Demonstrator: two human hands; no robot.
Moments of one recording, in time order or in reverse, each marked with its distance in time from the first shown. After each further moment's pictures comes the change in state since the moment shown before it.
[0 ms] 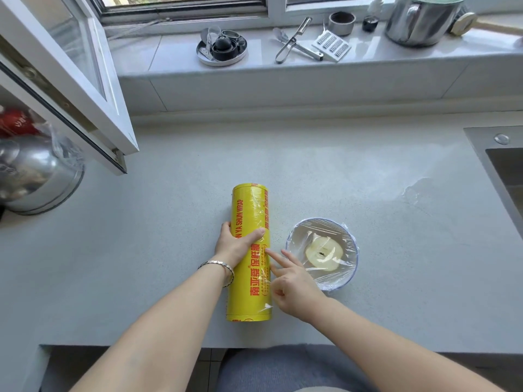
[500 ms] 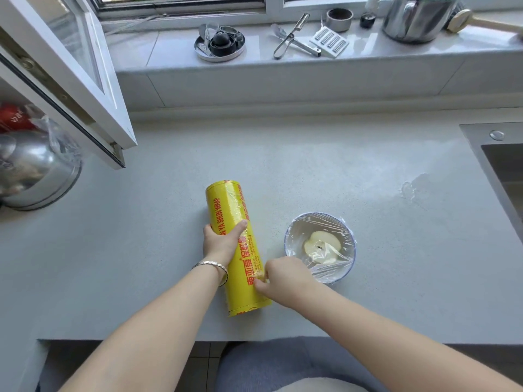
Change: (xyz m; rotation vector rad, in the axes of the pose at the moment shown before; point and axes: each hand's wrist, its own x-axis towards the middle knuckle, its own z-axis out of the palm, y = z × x) left_hand 0.001 -0.013 -0.007 -0.150 0.226 -0.053; right_hand 0.027 -0.040 -0.039 -0.029 -0.472 0.403
